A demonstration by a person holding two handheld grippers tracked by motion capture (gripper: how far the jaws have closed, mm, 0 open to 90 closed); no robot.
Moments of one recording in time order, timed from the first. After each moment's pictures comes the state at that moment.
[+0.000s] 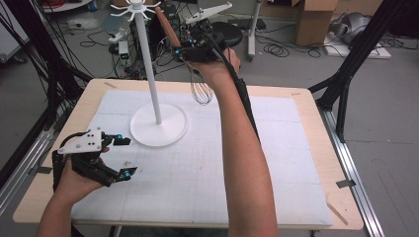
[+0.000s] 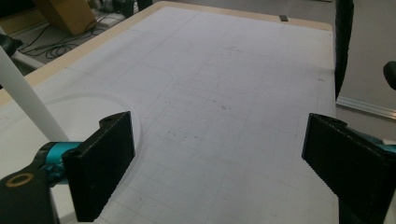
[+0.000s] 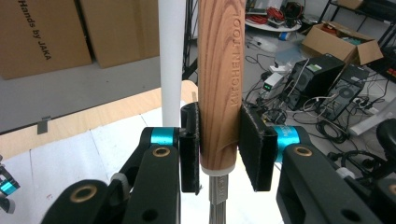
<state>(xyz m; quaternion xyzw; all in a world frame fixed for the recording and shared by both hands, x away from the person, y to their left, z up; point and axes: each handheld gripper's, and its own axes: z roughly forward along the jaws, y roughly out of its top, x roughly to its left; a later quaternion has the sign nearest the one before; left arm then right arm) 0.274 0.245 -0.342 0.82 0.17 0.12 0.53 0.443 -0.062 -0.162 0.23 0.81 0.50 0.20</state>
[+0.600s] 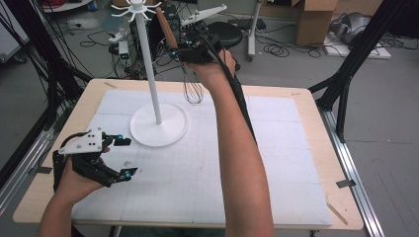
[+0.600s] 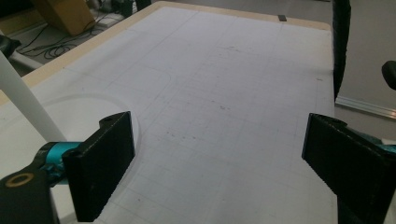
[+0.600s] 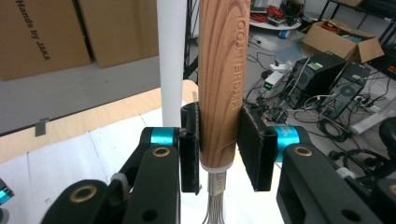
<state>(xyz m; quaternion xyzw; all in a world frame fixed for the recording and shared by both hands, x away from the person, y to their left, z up) 0.273 0.244 -0.342 0.82 0.16 0.12 0.53 0.446 -0.053 -0.167 0.23 0.81 0.49 0.20</state>
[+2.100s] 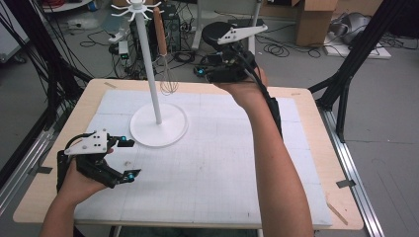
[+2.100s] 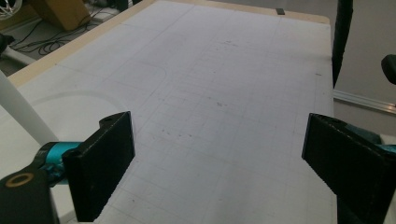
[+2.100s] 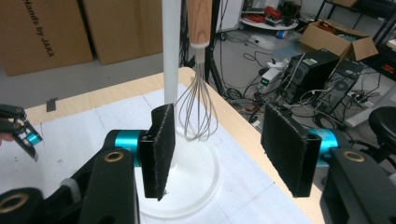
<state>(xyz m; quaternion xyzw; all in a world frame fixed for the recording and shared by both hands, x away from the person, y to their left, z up) 0.274 0.236 -0.345 0.83 0.16 0.11 0.52 0.407 -0.128 -0.183 0.23 0.81 0.50 0.20</state>
